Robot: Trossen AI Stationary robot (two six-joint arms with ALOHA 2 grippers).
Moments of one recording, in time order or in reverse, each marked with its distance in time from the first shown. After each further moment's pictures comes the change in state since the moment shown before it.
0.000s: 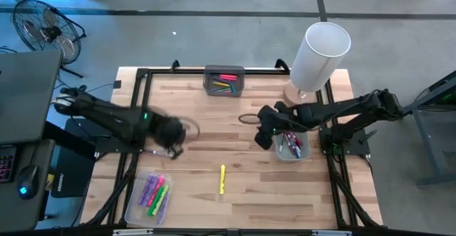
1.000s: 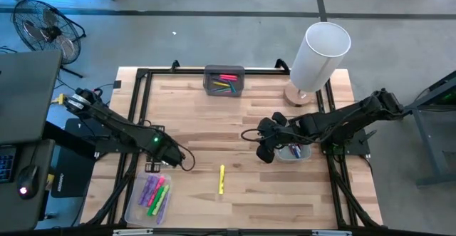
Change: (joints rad) left arm -0.223 0.182 -0.032 -0.195 0.039 0.521; right arm 0.146 0.000 -0.009 0.066 0.008 0.048
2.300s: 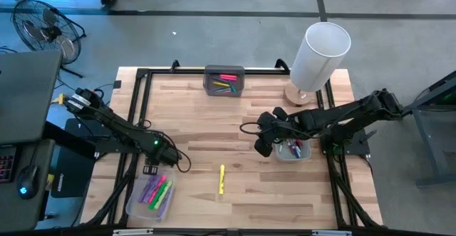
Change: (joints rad) left arm 0.000 0.001 -0.318 0.372 0.096 0.056; right arm -0.058 0.000 0.000 -0.008 0.030 -0.008
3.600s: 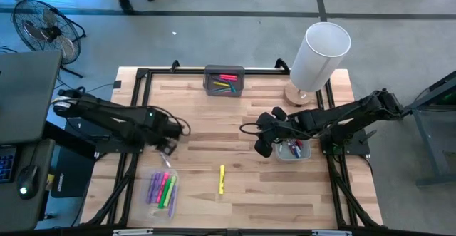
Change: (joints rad) left arm 0.326 -0.191 0.182 -0.274 0.069 -0.757; right arm 0.001 0.000 0.000 0.015 -0.006 -0.044
